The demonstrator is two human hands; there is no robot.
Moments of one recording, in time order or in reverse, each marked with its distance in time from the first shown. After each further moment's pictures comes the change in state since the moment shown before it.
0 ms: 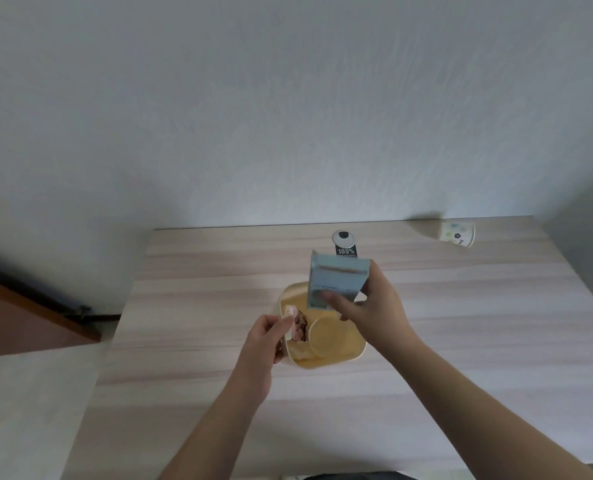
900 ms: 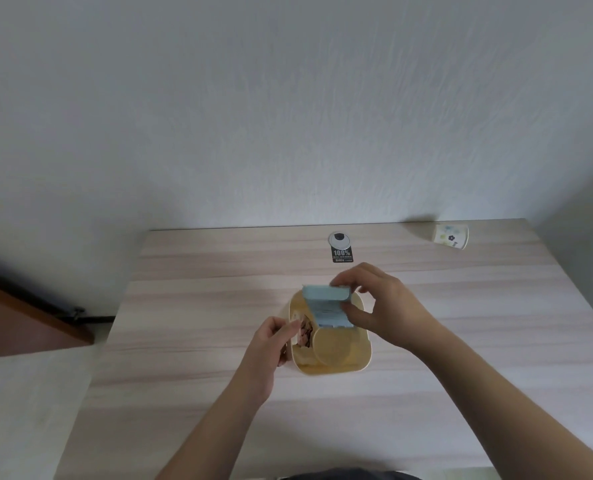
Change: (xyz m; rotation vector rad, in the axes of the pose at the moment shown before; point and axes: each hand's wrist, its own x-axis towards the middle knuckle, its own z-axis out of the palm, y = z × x) left_hand -0.003 -0.003 0.008 0.055 -0.072 -0.032; right_hand 0.004 -0.011 -0.040 -0.483 -0.284 -0.372
